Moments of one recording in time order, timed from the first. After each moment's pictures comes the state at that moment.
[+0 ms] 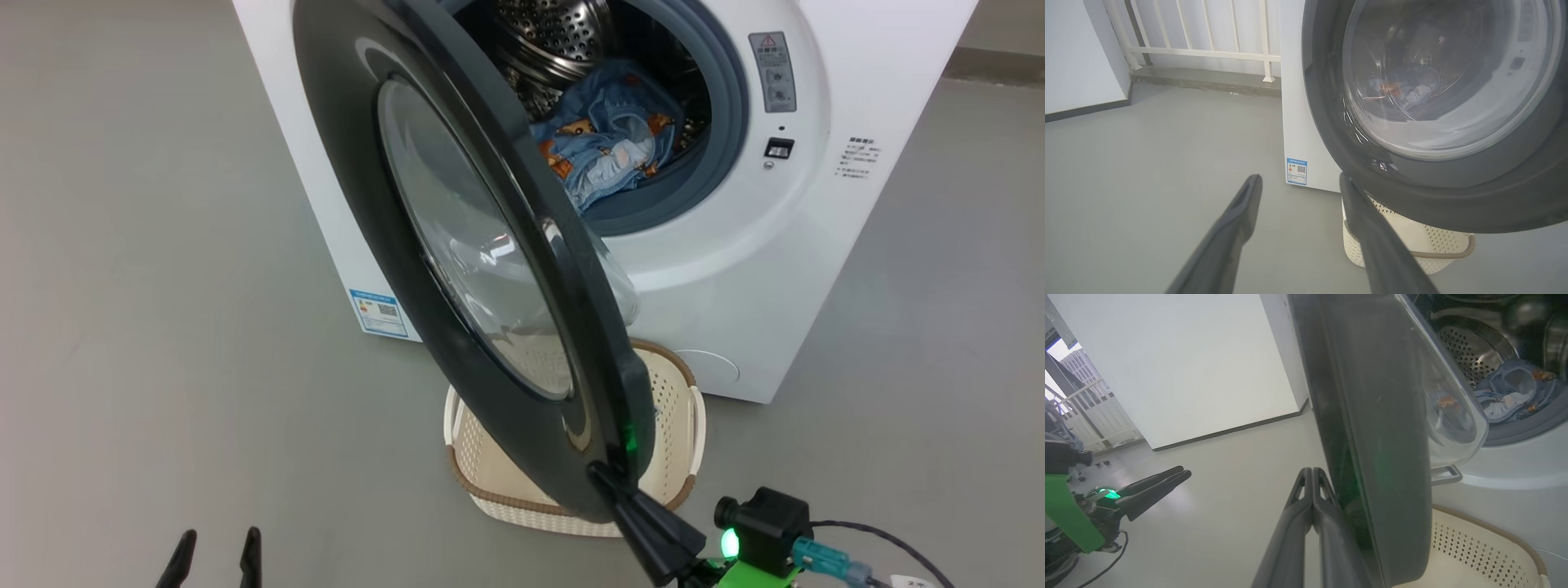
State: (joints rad) left arm 0.12 0.11 0.06 0.23 -0.22 -0.13 -0.25; right arm -0.14 -0.19 0.66 0.16 0.53 0.13 -0.25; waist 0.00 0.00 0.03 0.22
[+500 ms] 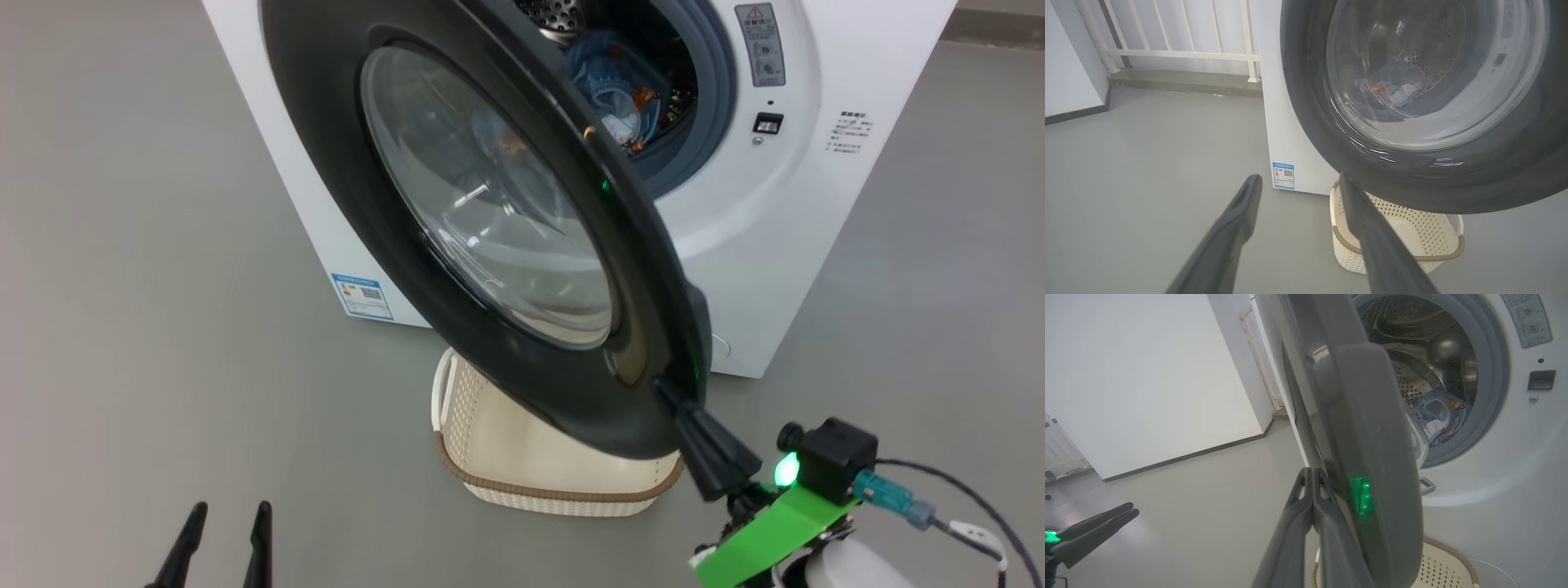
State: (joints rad) left arm 0.08 0.12 0.03 0.23 -0.22 -0.13 -0.25; right arm -0.19 -0.19 0.50 0.17 0.52 0.13 -0.25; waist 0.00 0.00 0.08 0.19
